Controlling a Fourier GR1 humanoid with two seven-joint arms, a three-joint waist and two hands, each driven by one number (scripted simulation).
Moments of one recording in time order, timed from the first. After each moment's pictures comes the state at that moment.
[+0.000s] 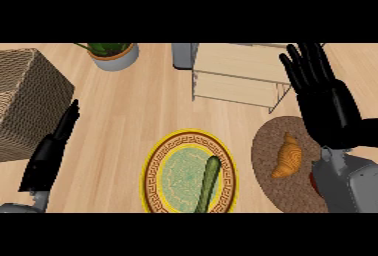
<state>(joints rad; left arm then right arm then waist) -0.03 0.51 -0.24 -1.57 0.05 0.27 -0.01 -0.36 -0.23 0.10 -1.73 -0.38 -0.13 0.09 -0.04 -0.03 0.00</state>
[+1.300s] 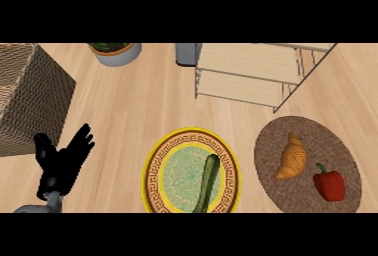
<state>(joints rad) -0.01 0.36 -0.13 -1.35 0.35 0.17 0.22 0.58 -0.56 -0.06 -2.23 0.27 -0.41 0.58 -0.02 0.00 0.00</state>
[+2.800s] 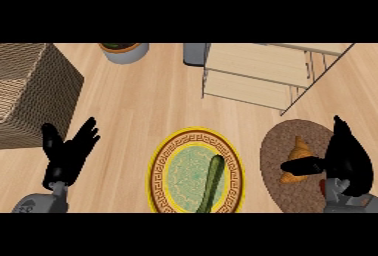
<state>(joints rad) -0.08 0.33 -0.11 -1.30 0.32 0.12 0.24 -0.11 -0.33 0.21 -1.78 0.79 -0.05 1.23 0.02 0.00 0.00</state>
